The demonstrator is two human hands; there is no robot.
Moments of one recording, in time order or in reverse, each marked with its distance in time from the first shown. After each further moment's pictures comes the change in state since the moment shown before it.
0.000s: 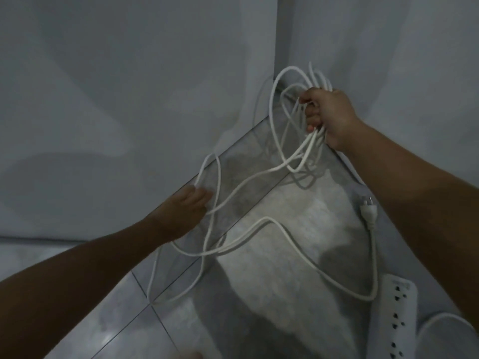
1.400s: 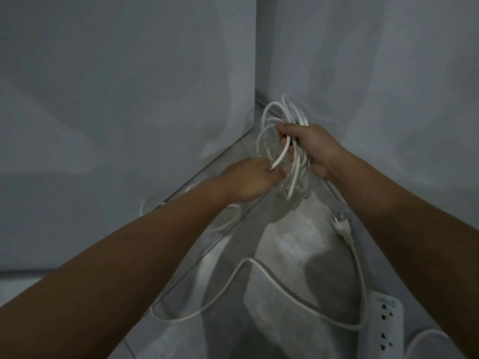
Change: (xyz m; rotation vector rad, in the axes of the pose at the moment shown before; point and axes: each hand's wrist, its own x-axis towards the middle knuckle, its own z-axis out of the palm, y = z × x) left_hand 0.180 -0.016 -0.129 -1.276 -0.228 -0.554; right_hand 0.000 0.018 -0.012 -0.072 -0.145 0.114
